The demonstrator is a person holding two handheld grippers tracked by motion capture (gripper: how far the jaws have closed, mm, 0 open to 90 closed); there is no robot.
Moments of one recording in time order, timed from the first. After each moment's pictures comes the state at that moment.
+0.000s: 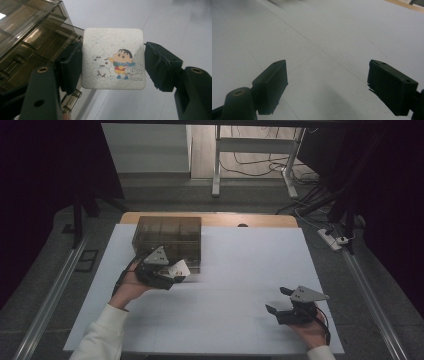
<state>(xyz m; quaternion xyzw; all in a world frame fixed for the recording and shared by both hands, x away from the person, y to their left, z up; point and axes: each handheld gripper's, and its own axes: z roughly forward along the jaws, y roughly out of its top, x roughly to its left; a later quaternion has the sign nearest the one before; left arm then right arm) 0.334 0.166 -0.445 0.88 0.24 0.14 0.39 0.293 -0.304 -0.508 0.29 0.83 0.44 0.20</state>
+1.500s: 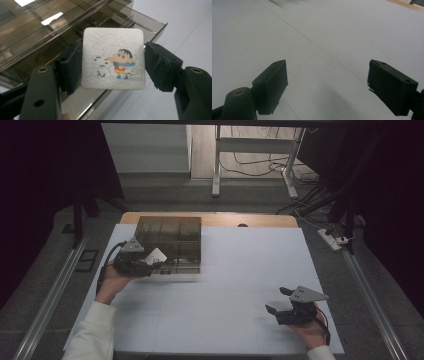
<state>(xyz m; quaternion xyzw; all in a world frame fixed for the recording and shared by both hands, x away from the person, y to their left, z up) 0.353 0.232 -0.457 0.83 0.37 0.18 0.39 0.293 -0.304 -0.508 0.29 0.83 0.44 0.20</state>
